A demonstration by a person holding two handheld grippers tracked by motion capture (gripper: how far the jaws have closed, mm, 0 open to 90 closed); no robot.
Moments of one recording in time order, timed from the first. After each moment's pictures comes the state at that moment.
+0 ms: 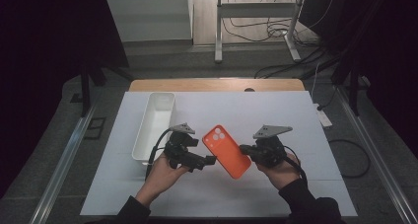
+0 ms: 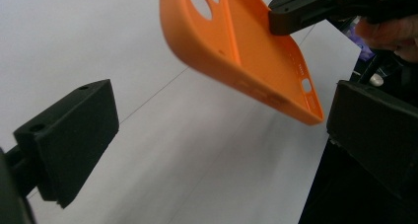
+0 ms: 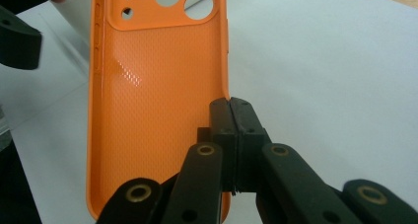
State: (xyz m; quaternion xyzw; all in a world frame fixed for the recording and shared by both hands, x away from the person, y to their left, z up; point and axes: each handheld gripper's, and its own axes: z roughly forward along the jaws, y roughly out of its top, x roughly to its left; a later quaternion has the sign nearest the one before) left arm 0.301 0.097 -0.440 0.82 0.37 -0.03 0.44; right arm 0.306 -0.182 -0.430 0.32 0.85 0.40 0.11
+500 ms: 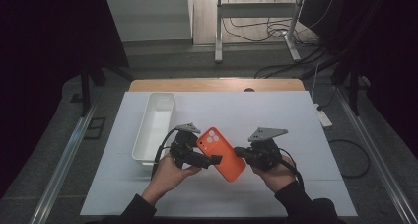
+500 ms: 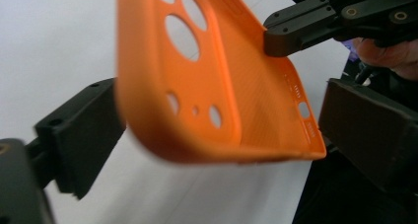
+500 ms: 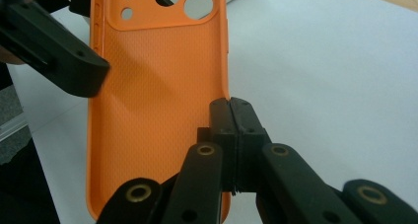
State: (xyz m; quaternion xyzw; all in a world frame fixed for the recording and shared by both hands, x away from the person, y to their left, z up) left arm 0.306 0.083 -0.443 0.82 0.37 -0.05 0.44; right arm 0.297 -0.170 -0.429 0.30 0.85 0.42 0.10
